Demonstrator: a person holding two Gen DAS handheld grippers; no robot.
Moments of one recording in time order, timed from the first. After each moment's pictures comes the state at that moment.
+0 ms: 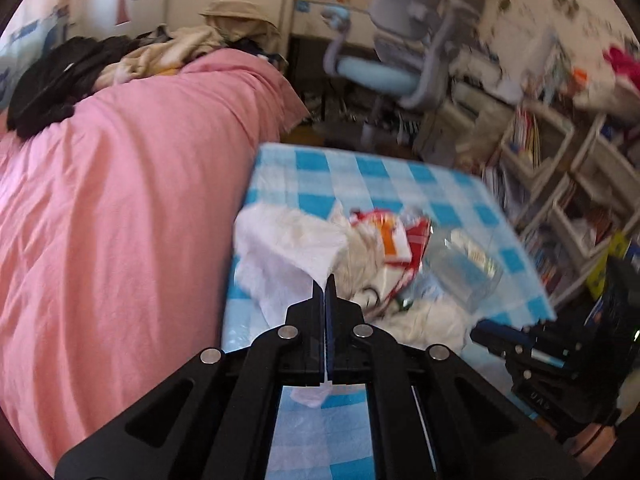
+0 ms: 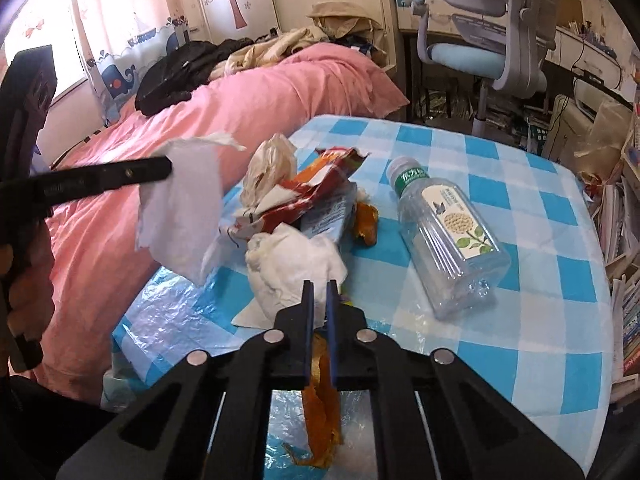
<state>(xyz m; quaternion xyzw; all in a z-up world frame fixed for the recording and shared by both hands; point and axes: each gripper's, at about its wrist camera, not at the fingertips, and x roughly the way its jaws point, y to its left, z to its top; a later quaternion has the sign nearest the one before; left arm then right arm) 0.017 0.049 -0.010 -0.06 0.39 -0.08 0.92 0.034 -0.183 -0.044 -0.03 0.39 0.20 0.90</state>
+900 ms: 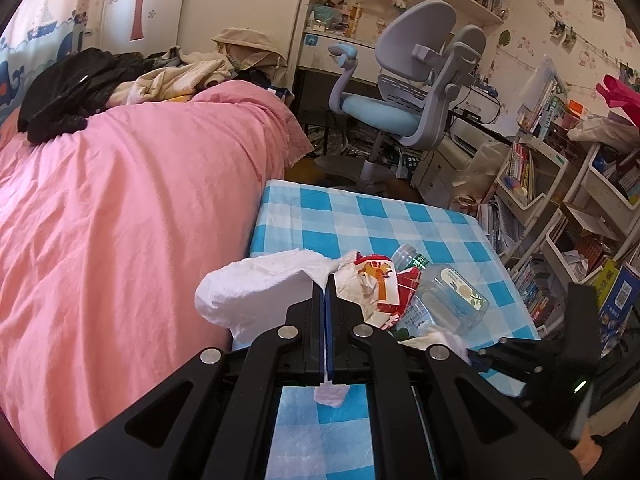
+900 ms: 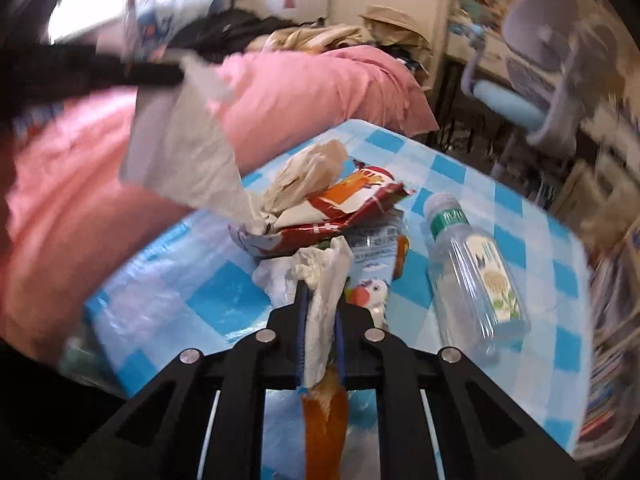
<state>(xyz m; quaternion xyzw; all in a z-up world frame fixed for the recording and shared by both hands) 0.003 0.059 0.013 -0.08 0.34 -0.08 0.93 0.056 -0.154 -0.043 -0.09 0.39 0.24 0.89</state>
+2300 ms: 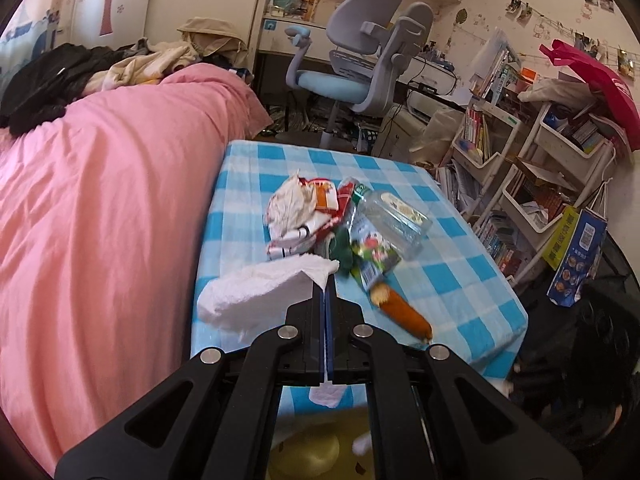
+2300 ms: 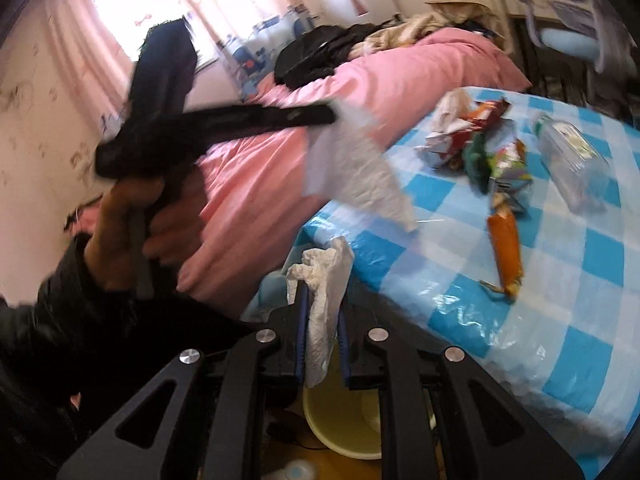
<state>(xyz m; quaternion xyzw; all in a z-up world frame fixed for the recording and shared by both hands) -0.106 0.043 -0.011 -0.06 0.36 -0.15 0.92 -0.085 -0.179 -0.049 0.07 0.41 0.42 0.81</state>
